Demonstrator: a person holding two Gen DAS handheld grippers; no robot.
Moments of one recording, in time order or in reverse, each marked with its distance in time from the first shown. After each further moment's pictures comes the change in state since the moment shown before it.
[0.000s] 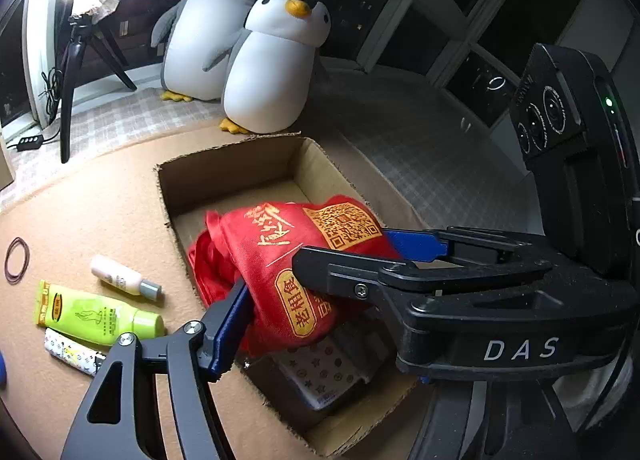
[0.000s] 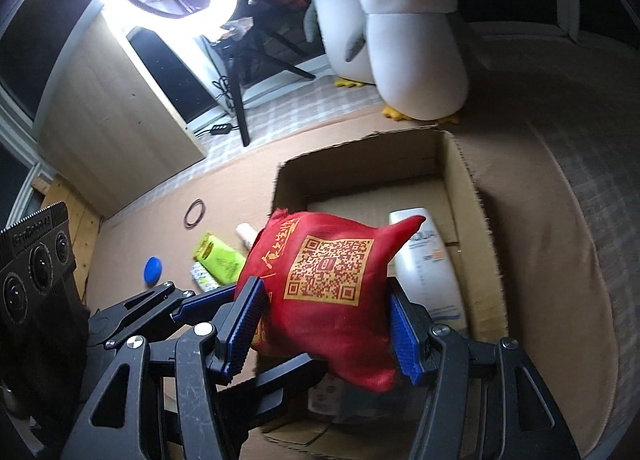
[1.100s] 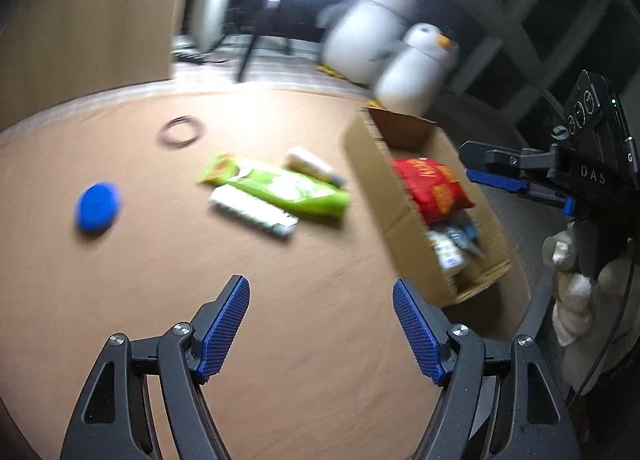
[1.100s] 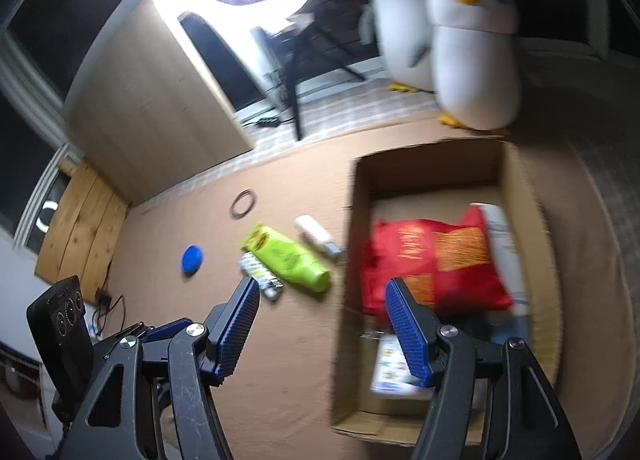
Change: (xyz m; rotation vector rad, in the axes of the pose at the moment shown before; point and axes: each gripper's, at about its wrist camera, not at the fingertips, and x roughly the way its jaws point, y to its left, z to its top) left arm -0.137 0.114 -0.124 -0.262 -0.047 0.199; right arm -0.002 0.062 -0.010 -0.081 -0.004 0.090
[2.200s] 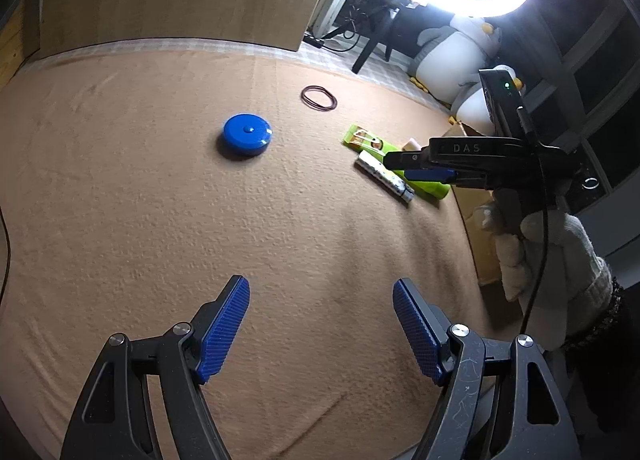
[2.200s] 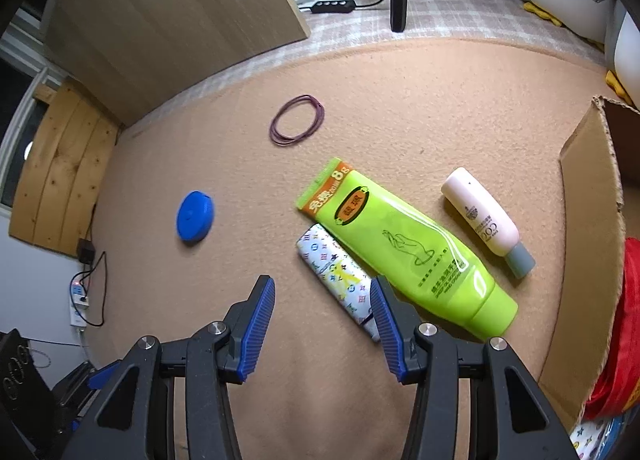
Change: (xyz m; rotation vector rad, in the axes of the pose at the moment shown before) left arm -0.052 0.103 -0.053 -0.191 -0.007 0.079; right arm 0.174 0.086 0.008 -0.068 0.299 0.011
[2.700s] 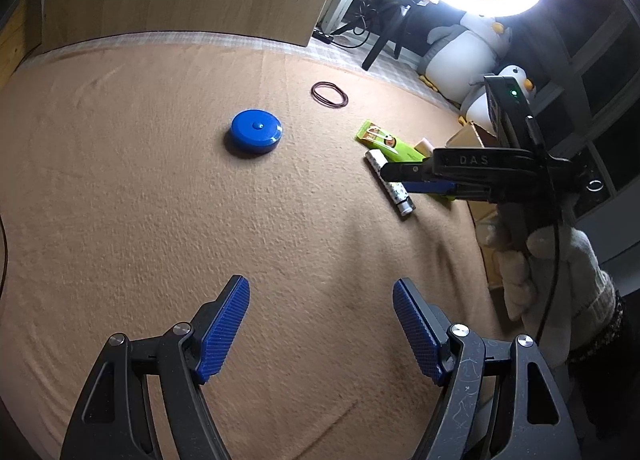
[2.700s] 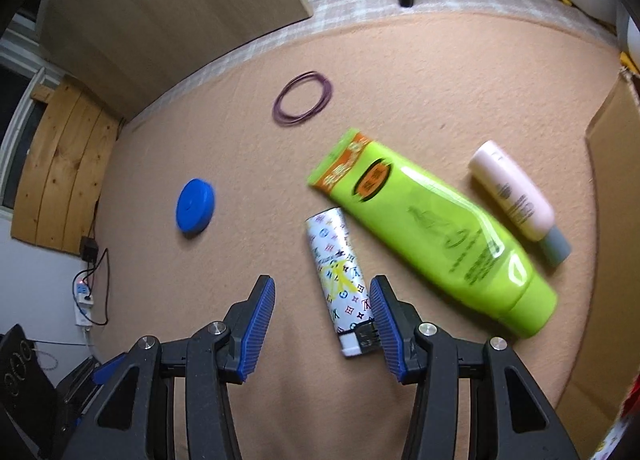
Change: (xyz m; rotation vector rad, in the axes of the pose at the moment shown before) left arm 0.009 0.005 0.003 -0.015 0.011 0.009; right arm 0.014 0.003 -0.008 0.029 0.032 0.046
